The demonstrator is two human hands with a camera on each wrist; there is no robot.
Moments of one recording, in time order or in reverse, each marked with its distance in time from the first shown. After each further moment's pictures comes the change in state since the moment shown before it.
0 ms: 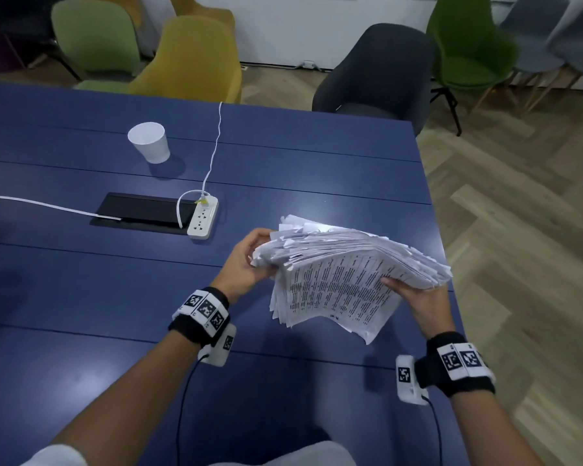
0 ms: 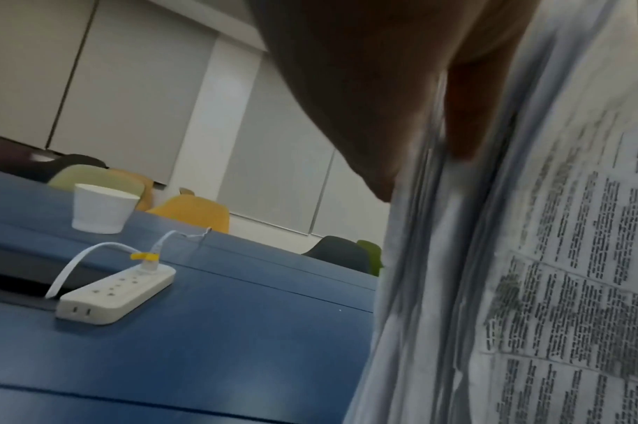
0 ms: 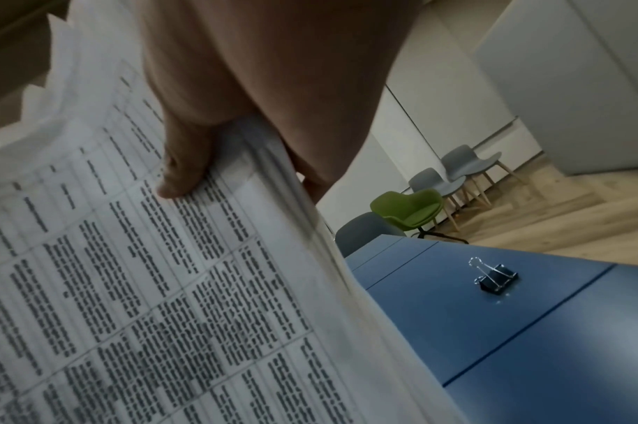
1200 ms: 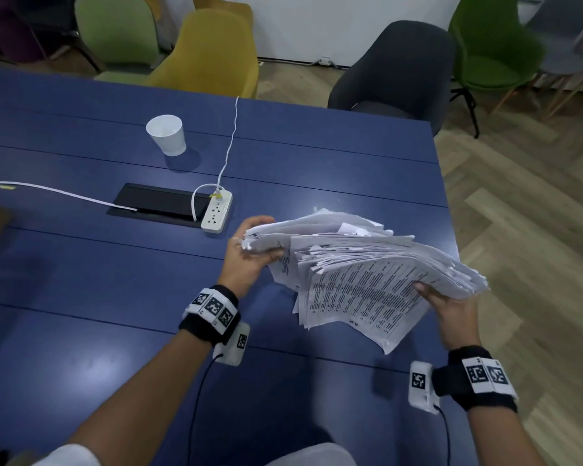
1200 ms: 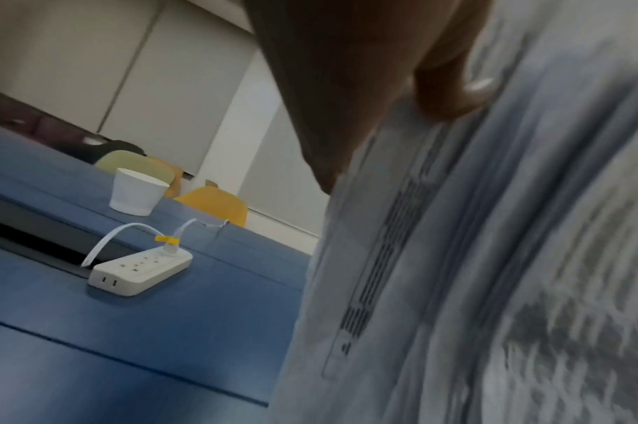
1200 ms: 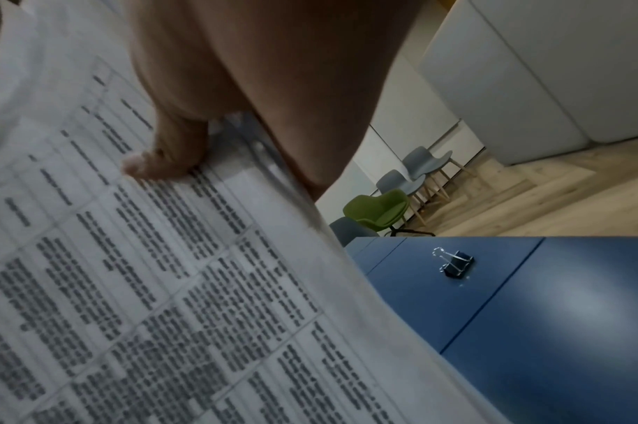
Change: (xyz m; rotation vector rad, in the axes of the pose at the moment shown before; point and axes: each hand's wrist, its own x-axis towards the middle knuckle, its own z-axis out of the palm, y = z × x) left_hand -0.004 0.001 -0.010 -0.059 0.300 0.034; right_hand -0.005 0.013 -0.017 -0.057 0.066 -0.065
